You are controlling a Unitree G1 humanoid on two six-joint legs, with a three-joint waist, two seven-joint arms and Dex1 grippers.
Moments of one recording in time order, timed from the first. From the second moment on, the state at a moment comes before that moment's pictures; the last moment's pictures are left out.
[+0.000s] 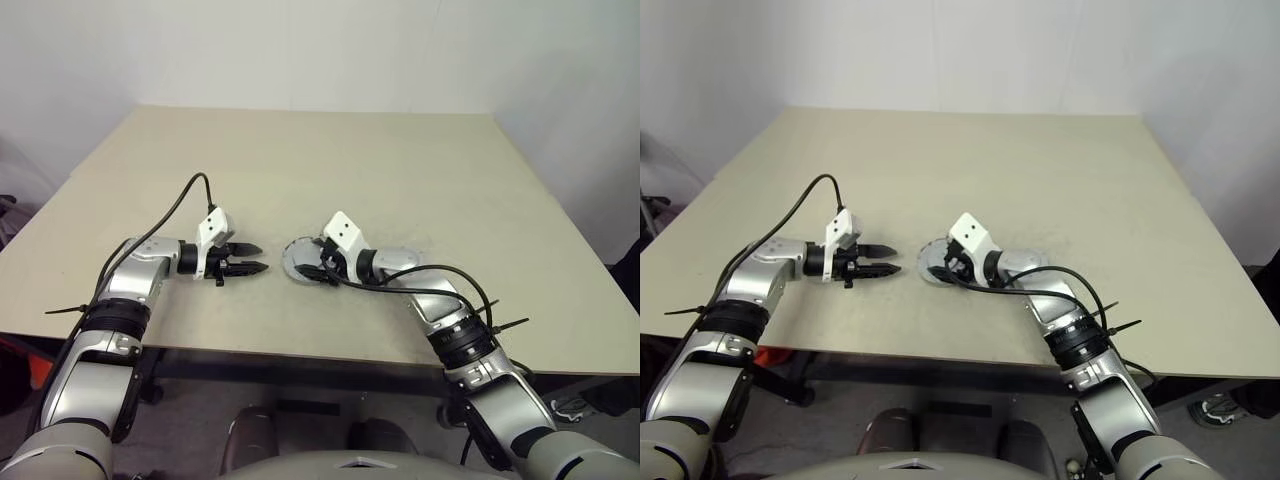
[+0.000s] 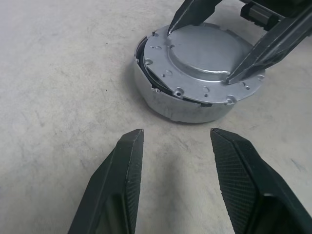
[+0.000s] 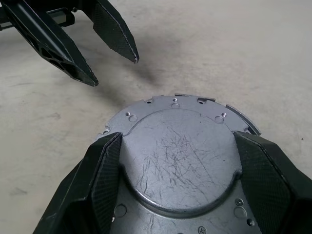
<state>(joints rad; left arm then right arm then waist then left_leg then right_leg) -0.60 0.54 -0.08 0.61 -0.18 0.13 -1.30 -0.53 -0.24 0.34 0.12 0.07 0.53 0.73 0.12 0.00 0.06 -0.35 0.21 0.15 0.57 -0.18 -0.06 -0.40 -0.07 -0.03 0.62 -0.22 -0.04</state>
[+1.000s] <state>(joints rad) -0.57 0.54 -0.08 0.58 -0.18 0.13 -1.29 -0.54 -0.21 0.33 0.13 0.06 0.53 0.65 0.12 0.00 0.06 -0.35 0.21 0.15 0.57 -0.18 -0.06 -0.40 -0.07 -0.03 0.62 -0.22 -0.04</state>
